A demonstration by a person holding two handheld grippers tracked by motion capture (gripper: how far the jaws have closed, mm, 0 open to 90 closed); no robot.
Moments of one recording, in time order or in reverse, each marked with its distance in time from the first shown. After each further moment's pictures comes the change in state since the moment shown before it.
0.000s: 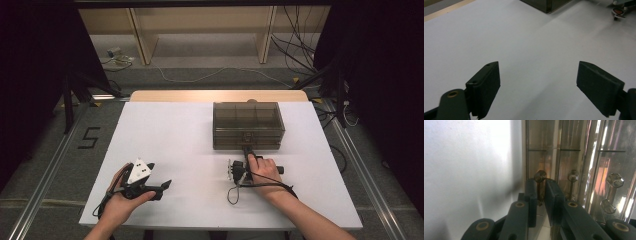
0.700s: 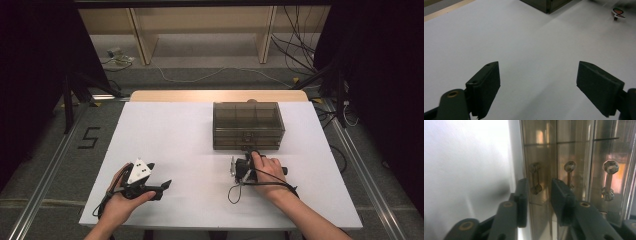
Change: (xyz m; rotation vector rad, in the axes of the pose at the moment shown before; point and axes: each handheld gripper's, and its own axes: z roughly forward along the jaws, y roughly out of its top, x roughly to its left) left arm 0.000 0.000 0.000 0.001 -0.001 -0.001; right arm -0.018 -0.009 -0.010 -0.026 0.121 0.082
